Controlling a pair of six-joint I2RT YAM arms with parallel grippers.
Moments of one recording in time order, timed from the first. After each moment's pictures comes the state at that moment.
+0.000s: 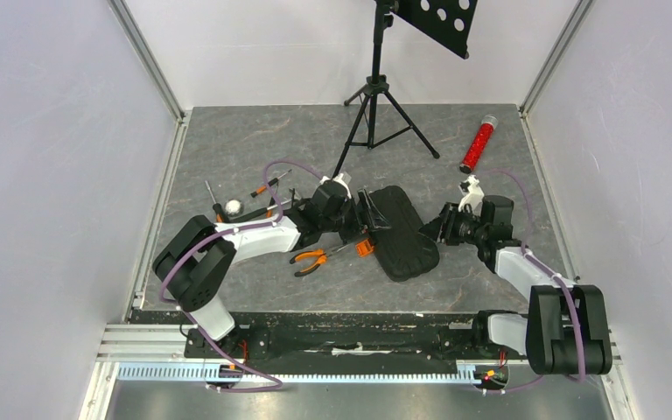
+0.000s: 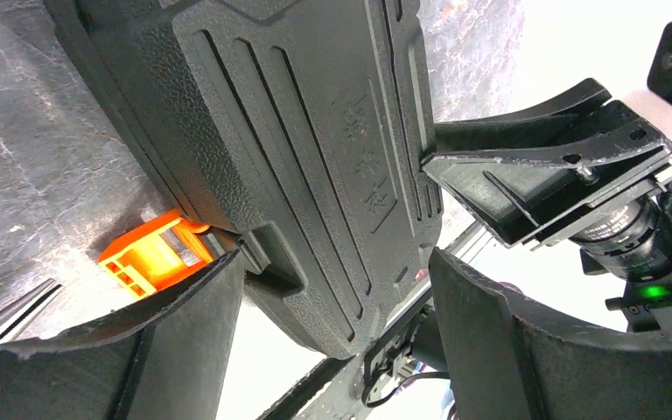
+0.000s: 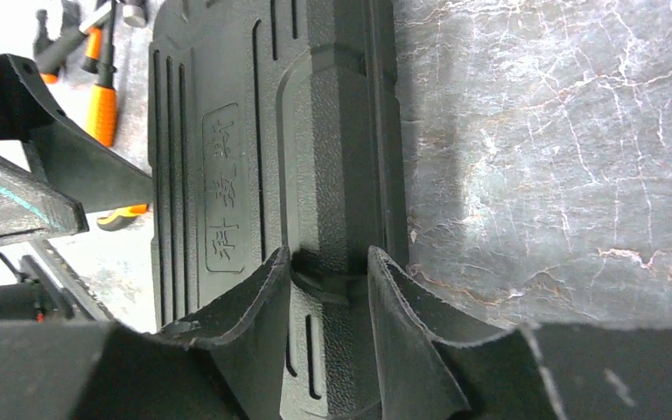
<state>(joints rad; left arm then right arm) -0.80 1.66 0.91 0.14 0.21 -1.08 0.00 1.20 0.42 0.10 -0.62 0.27</state>
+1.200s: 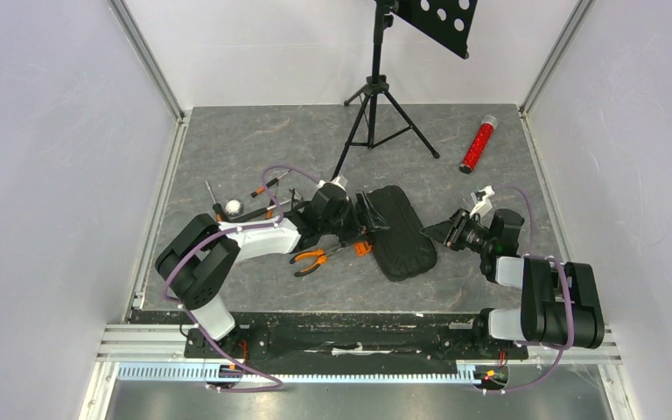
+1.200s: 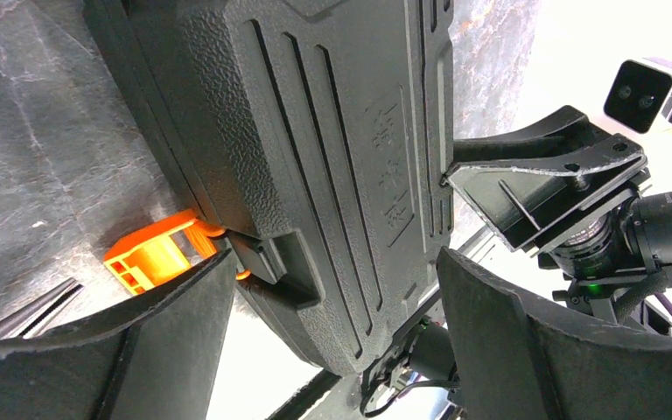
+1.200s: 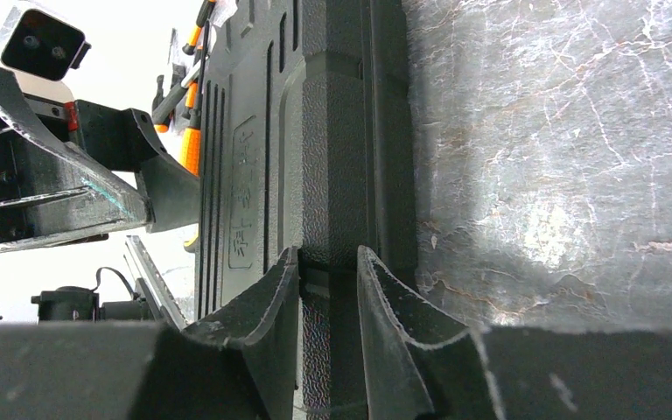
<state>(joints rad) -0.79 1.68 0.88 0.18 0.19 -1.12 -0.14 1.36 0.23 0.60 -0.85 0.54</state>
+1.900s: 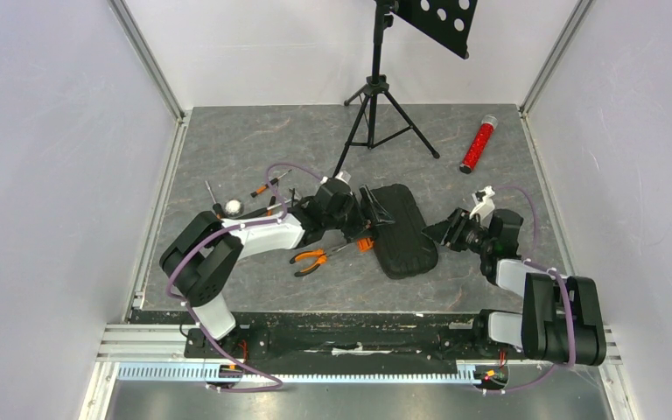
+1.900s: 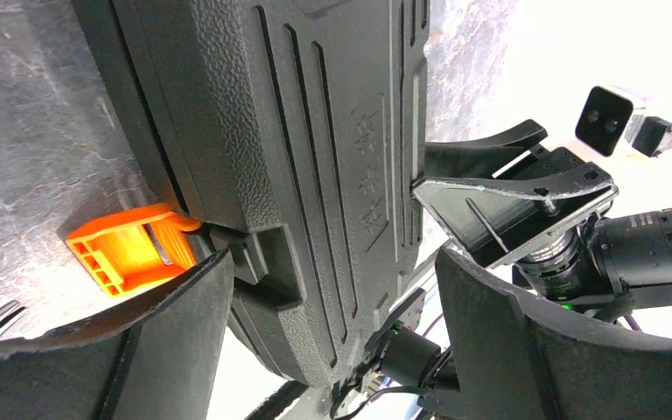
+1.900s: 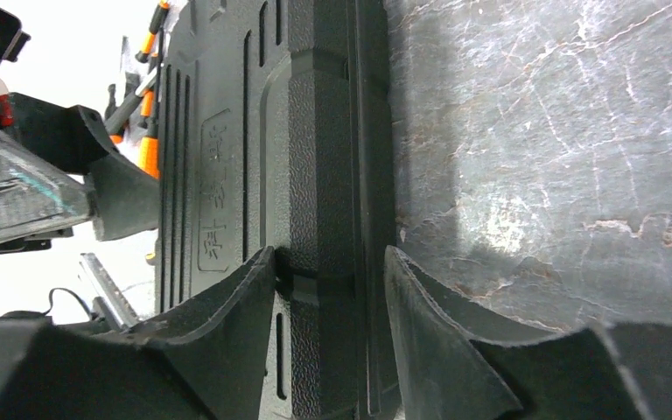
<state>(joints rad) -0.80 1.71 0.94 0.17 0.21 -1.18 -0.12 1.27 0.24 0.48 -0.76 0.49</state>
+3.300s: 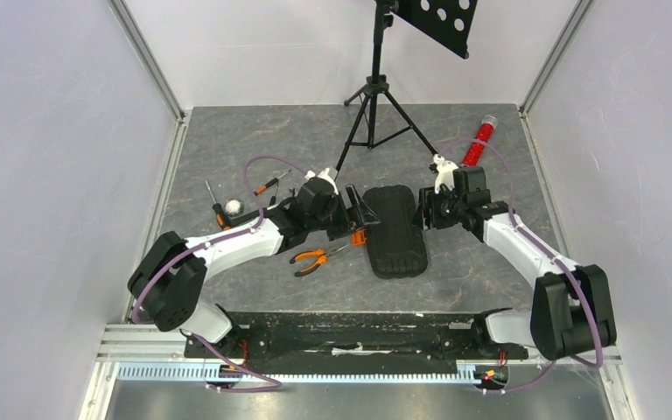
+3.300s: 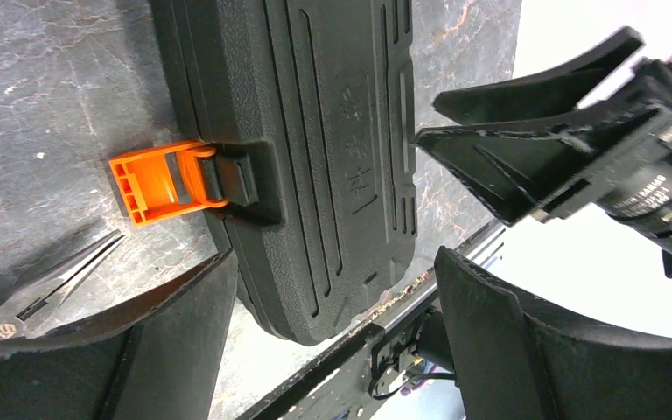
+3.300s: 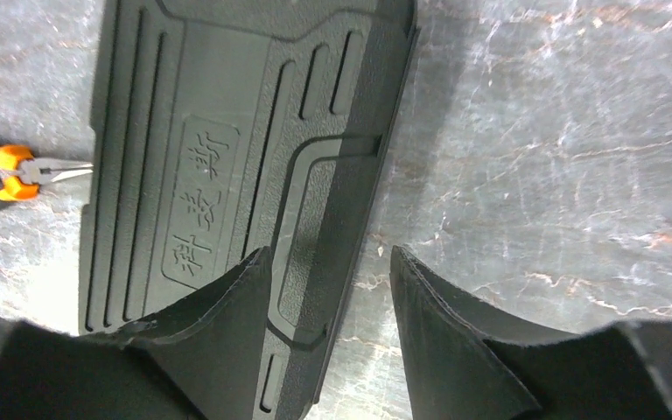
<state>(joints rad) -0.77 1.50 0.88 0.03 0.14 -1.03 0.20 1.28 0.75 -0.28 -0.32 0.07</state>
